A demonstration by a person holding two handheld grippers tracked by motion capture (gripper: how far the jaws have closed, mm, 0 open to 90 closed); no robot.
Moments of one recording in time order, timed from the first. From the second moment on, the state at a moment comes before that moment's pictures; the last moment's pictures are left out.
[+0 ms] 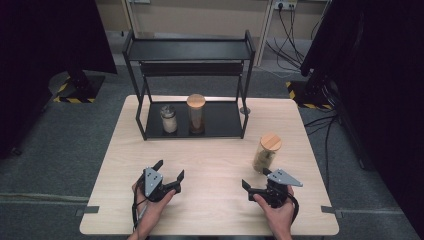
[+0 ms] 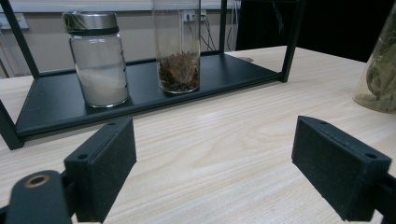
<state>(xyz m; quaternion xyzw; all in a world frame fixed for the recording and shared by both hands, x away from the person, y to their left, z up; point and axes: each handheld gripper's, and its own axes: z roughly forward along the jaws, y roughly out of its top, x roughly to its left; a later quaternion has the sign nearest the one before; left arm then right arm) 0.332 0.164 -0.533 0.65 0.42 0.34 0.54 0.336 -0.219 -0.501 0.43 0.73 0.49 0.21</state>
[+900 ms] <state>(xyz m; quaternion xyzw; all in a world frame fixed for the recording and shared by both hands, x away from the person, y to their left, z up) 0.333 0.165 -0.533 0.65 0.43 0.33 0.54 0.380 -0.248 -0.472 0.47 0.67 0.48 0.30</state>
